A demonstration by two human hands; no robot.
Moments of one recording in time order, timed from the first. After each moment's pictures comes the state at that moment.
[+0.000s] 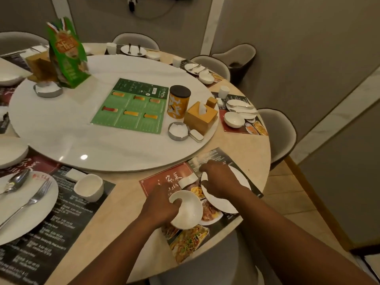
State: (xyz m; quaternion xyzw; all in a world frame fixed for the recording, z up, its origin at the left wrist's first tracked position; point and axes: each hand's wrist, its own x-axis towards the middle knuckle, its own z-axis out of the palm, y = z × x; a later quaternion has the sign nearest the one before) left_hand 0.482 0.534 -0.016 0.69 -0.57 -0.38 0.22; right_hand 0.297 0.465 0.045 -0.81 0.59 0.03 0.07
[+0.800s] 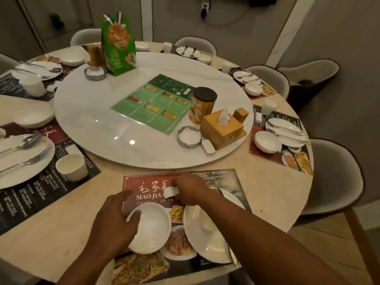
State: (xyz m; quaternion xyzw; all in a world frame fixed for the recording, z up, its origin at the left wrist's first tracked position) left_hand 0.415 0.552 -0.021 0.86 -0.35 -0.21 0.30; right_hand 0.296 0.351 -0.039 -0.93 0.31 0.13 0.12
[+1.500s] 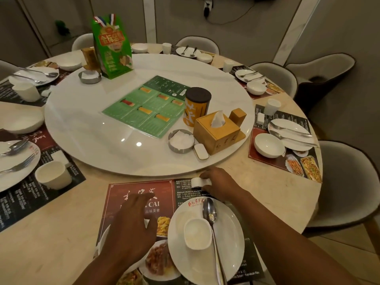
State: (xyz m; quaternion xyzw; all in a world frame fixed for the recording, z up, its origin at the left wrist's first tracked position) left_hand 0.350 0.488 -0.018 0.84 -0.44 -0.15 0.27; right_hand 0.205 0.241 -0.070 -0.90 0.39 0.04 0.18
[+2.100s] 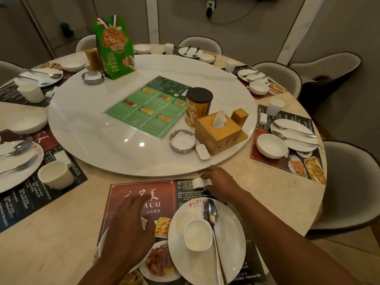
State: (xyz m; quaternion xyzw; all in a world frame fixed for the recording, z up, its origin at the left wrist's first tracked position) left_hand 0.348 0.491 -0.026 0.85 -0.41 -0.14 0.29; right_hand 0.205 0.234 -0.082 -0.91 0.38 0.03 0.18
